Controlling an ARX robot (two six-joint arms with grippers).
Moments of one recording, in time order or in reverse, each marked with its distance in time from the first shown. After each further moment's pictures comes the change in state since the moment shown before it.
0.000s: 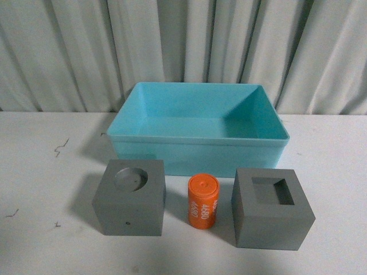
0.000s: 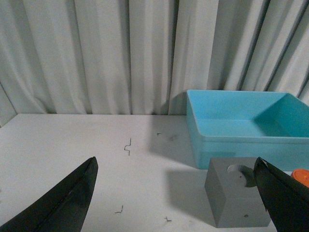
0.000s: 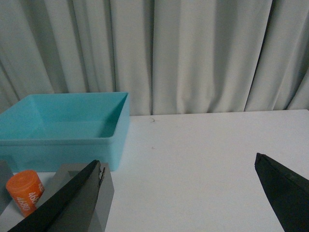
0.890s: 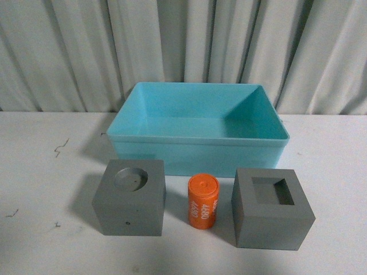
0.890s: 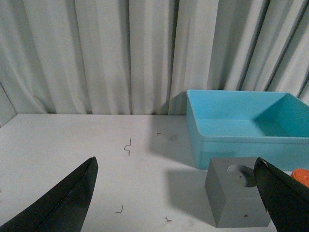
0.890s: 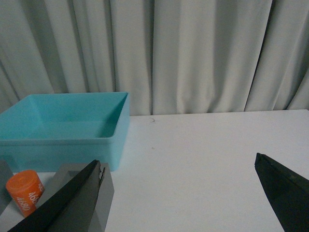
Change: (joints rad) left arm 0.000 0.000 0.000 0.000 0.000 0.000; right arm 0.000 0.000 0.000 0.000 0.000 0.000
